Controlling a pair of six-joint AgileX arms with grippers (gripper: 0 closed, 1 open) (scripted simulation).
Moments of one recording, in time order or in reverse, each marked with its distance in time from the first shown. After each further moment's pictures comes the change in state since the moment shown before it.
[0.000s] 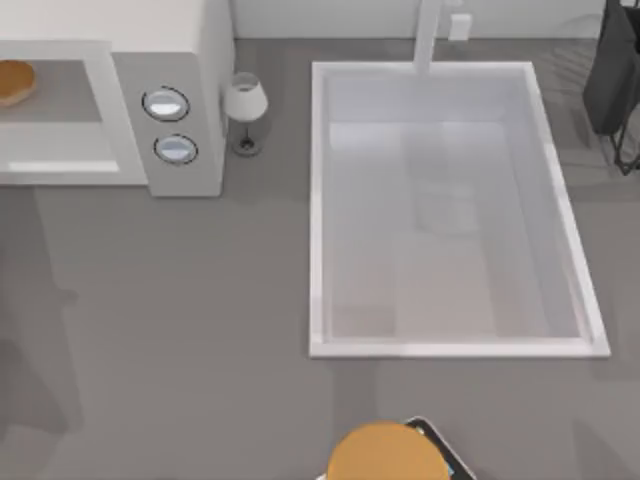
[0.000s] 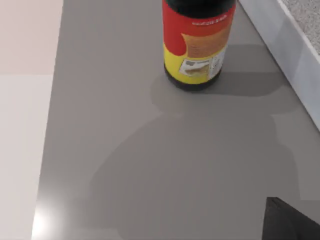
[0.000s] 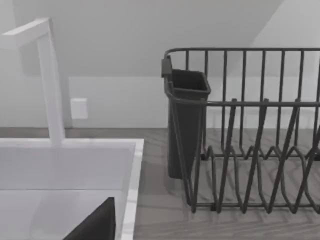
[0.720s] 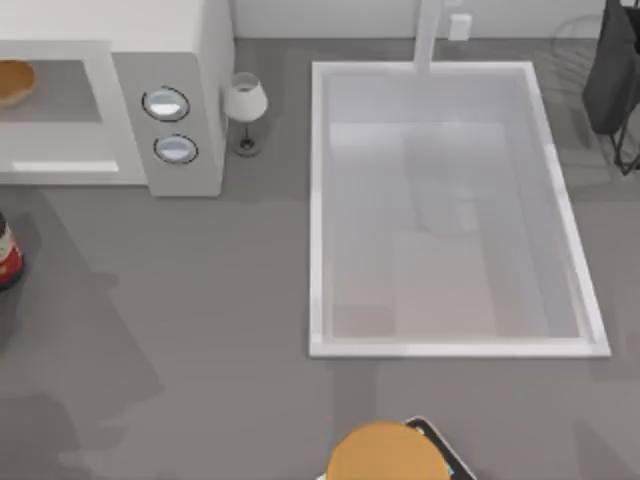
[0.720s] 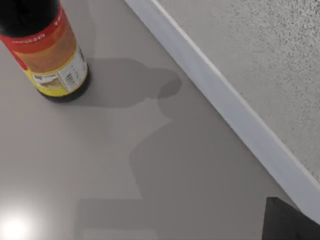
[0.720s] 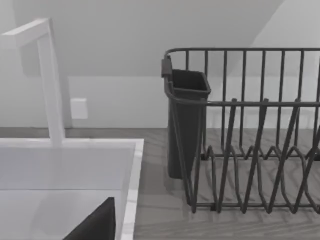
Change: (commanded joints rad) left arm -0.281 -0.288 -0.249 0.061 -0.176 -0.257; right arm 0.000 0.000 0.000 0.000 0.000 0.000
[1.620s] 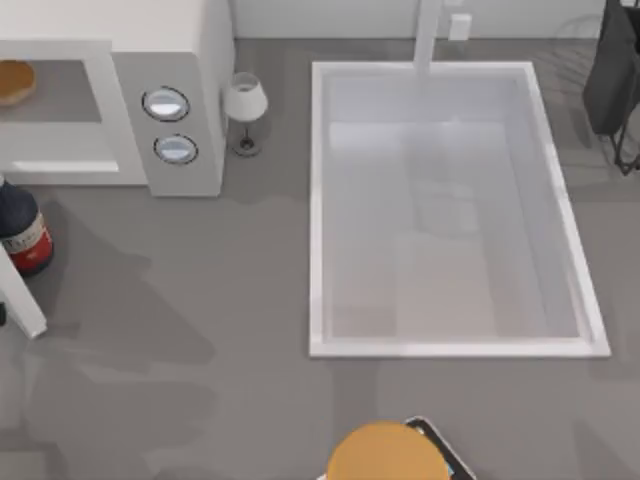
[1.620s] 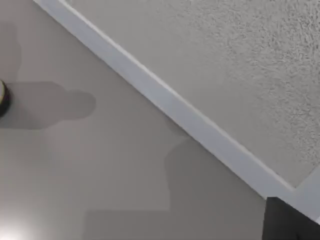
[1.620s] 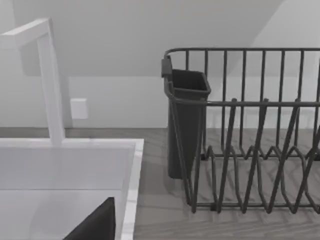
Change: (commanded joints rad) left arm -0.290 -0.163 -0.083 0.061 -0.211 -0.208; right arm 0.000 0.000 0.000 0.000 0.000 0.000
